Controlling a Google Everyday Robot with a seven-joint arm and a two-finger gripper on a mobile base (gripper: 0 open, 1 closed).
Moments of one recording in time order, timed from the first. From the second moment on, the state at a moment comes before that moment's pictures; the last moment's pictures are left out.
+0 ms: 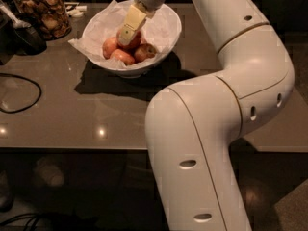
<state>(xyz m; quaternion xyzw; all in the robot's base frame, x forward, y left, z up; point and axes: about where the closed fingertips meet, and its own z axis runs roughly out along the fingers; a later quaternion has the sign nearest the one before) 0.713 0.037 0.948 -0.55 0.81 0.12 0.18</state>
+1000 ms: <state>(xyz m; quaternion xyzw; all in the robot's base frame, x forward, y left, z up) 0.717 0.050 0.936 -0.55 0.81 0.13 0.16</state>
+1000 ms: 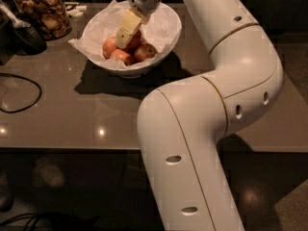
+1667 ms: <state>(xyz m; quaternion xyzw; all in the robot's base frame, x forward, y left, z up) 0.720 0.061 0.925 -0.55 0.81 0.13 0.15</state>
